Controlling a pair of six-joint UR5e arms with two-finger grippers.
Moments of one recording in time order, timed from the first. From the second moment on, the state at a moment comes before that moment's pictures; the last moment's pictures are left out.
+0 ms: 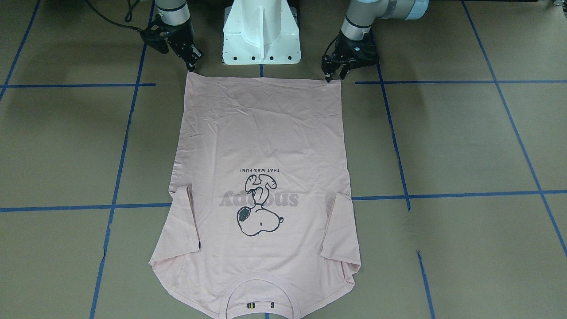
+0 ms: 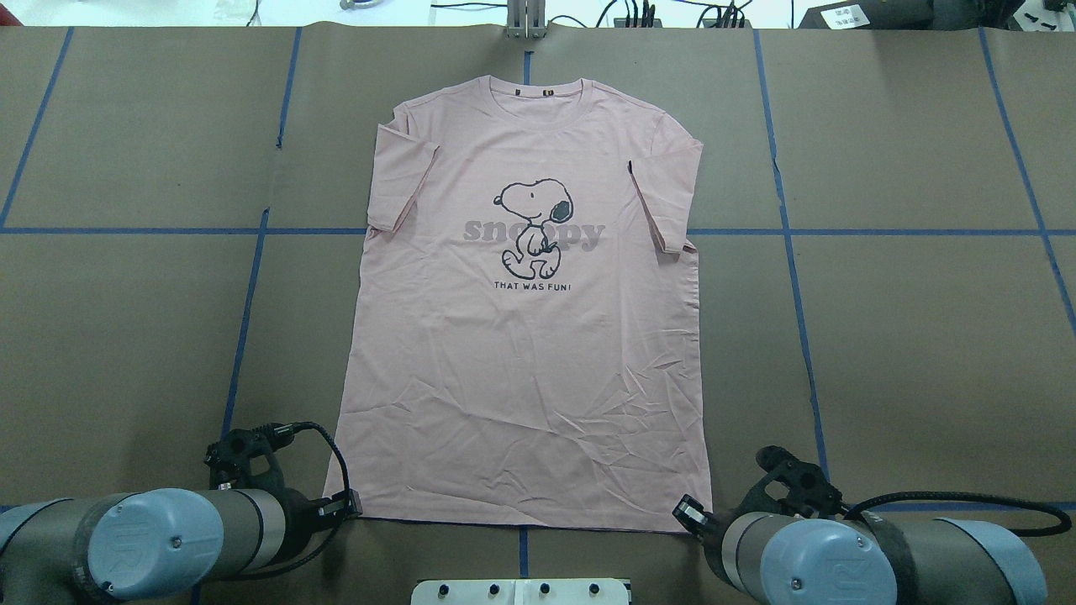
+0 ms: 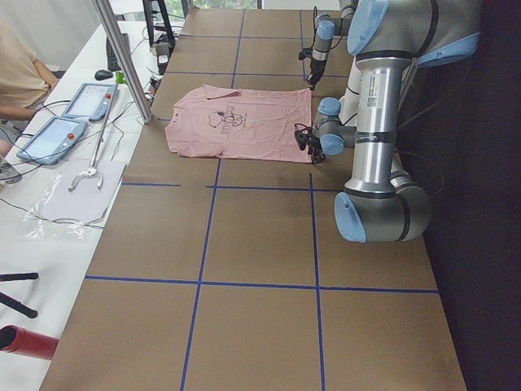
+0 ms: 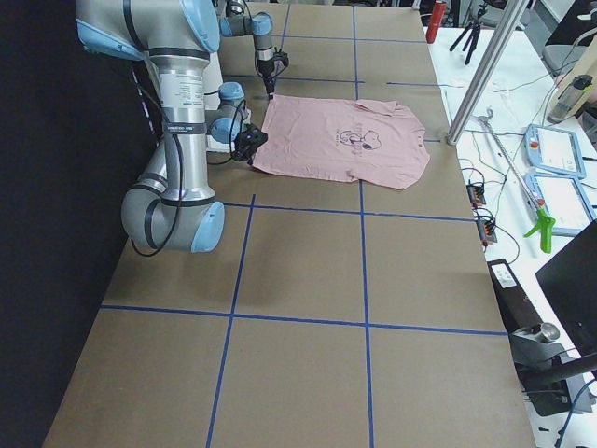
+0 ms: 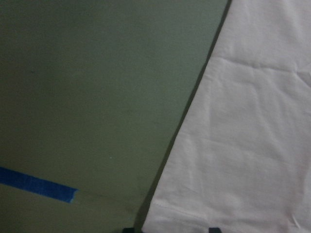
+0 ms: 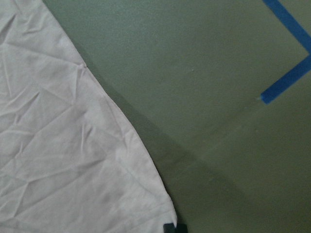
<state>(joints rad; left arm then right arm) -0.13 -1.64 -2.05 -1.94 -1.58 -1.81 0.06 -1.47 2.16 -1.49 1.52 2.23</state>
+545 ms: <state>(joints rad) -0.13 -1.64 -2.05 -1.94 -1.58 -1.81 0.06 -1.47 2.16 -1.49 1.52 2.23</state>
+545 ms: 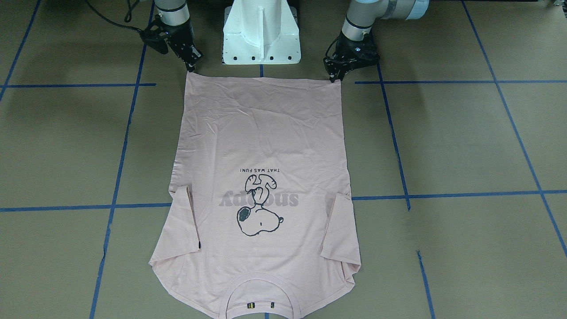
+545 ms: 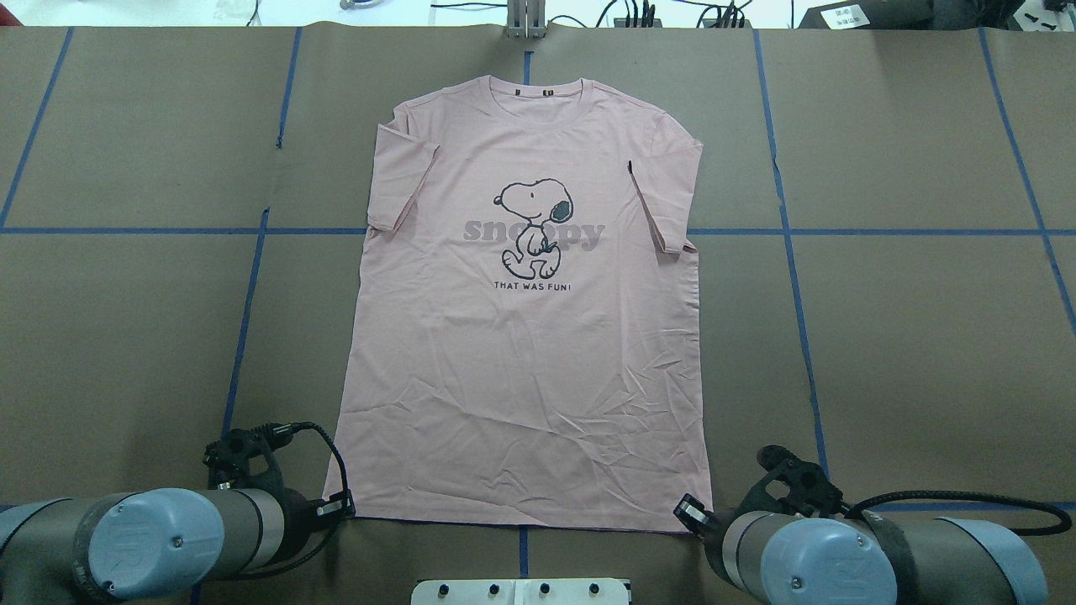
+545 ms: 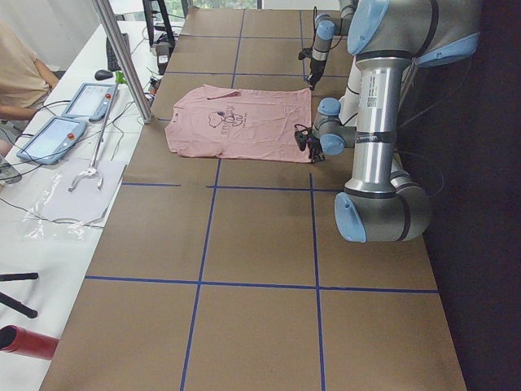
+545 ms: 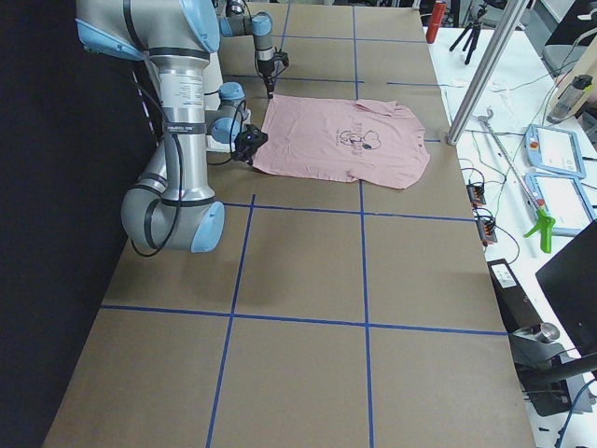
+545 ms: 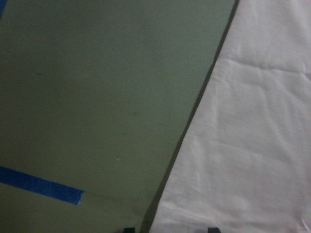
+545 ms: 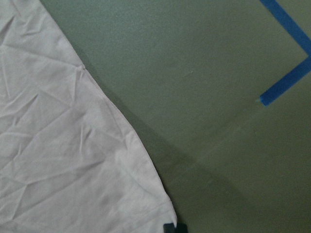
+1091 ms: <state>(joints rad) -0.14 -1.64 -2.11 -1.89 -1.58 -1.82 0.06 -1.47 2.17 -1.49 1.52 2.23</state>
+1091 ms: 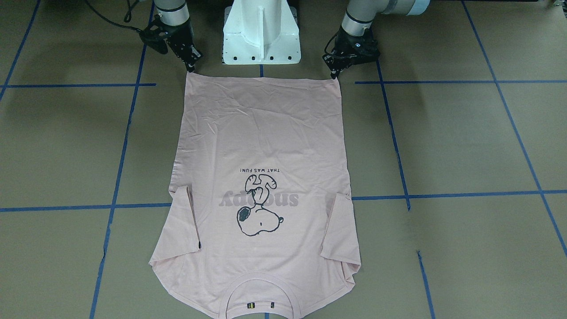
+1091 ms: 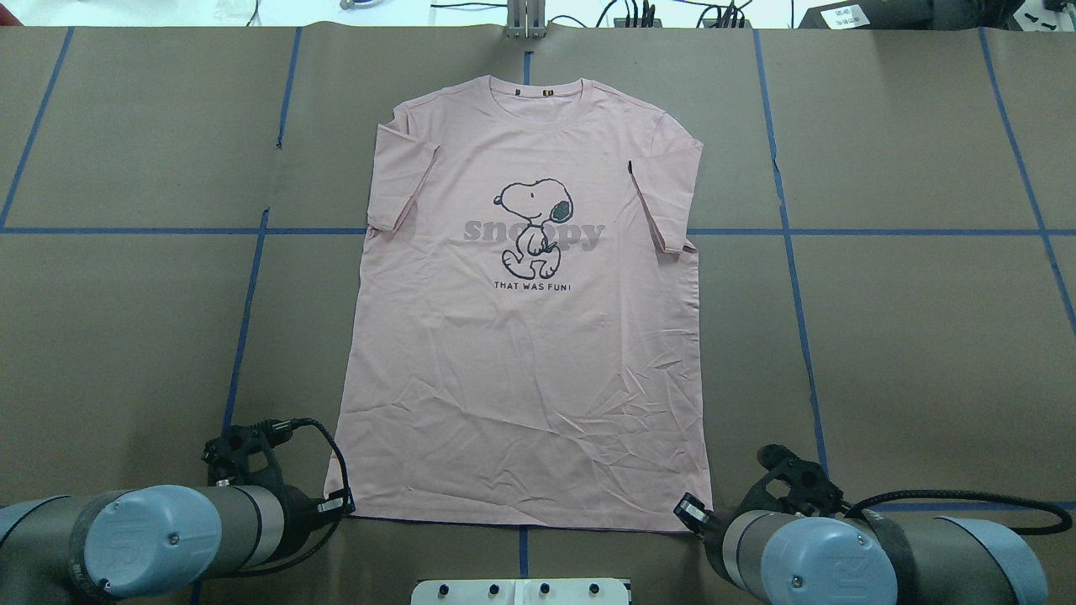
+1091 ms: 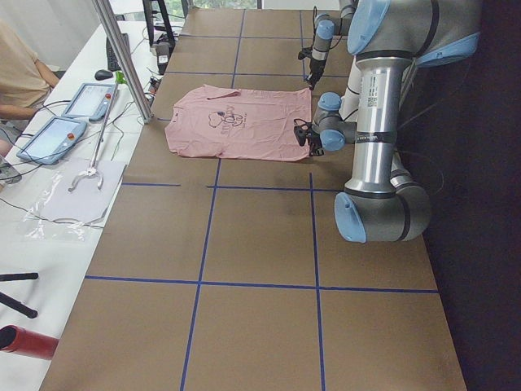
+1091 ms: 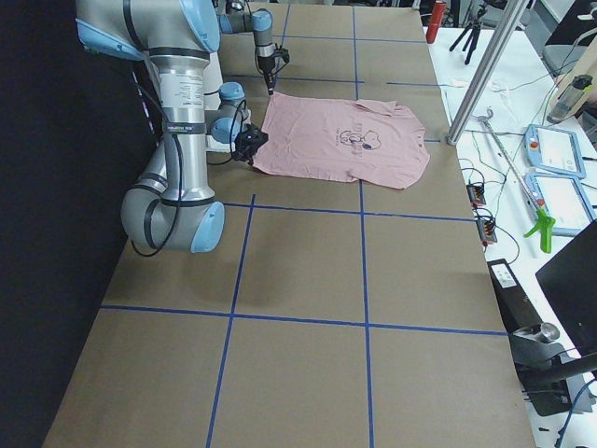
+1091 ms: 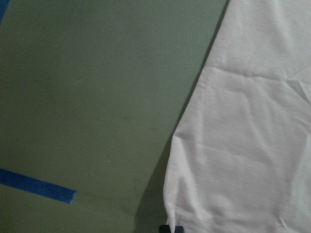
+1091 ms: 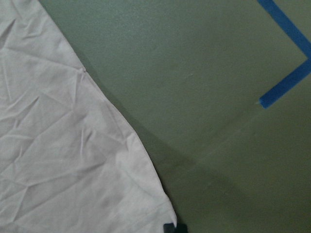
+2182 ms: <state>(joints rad) -0.21 -1.81 -2.25 -1.63 -1.57 -1.74 0.18 -1.55 2.30 -1.49 1.52 2.08</state>
